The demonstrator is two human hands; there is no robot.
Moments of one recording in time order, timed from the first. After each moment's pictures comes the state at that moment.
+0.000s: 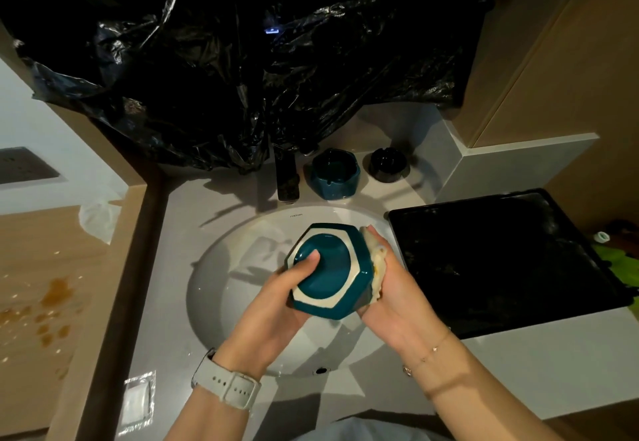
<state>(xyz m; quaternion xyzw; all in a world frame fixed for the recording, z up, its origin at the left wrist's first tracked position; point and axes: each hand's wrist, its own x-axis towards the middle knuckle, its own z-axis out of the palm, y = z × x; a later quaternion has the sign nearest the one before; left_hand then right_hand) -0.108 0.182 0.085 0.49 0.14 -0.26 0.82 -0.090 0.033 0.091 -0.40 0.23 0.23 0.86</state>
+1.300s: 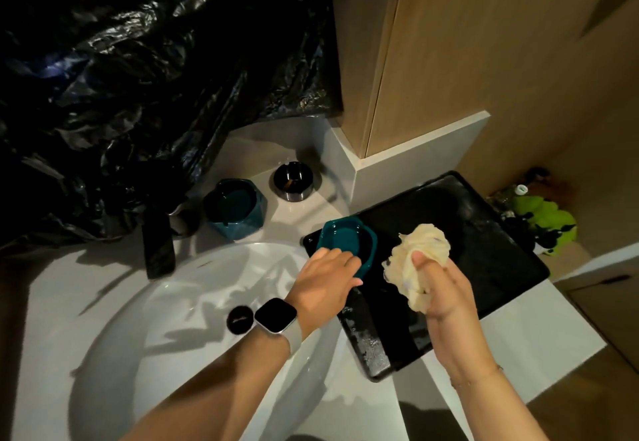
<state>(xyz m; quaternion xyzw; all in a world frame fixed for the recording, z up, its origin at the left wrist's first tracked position) 0.025 0.011 -0.035 0.88 -0.46 0.07 0.13 -0.078 -0.137 0.055 -0.57 0.29 -0.09 0.77</state>
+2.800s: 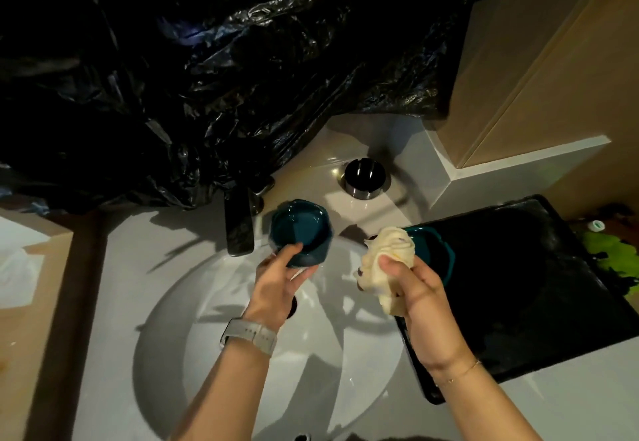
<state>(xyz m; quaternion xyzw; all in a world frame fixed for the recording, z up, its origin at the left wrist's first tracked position) 0.036 0.140 -0.024 0.45 0.31 -0.16 0.82 -0.026 -0.045 0.043 -0.56 0.23 0.07 0.79</state>
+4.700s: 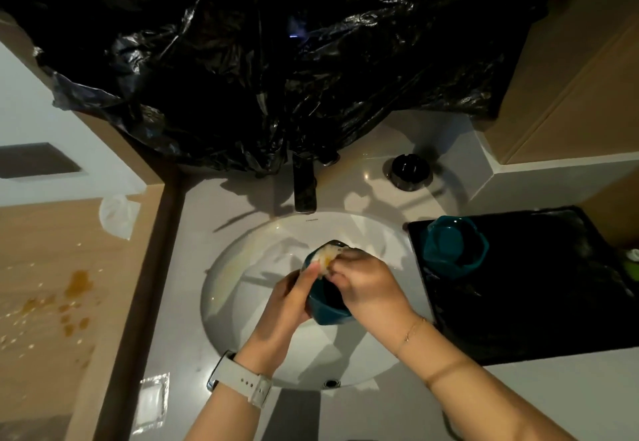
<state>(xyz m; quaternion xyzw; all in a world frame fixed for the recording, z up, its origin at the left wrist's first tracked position) -0.085 0.192 0.041 0.64 0.19 -0.18 0.72 -0.046 0.062 0.053 -0.86 -0.02 0.00 0.51</state>
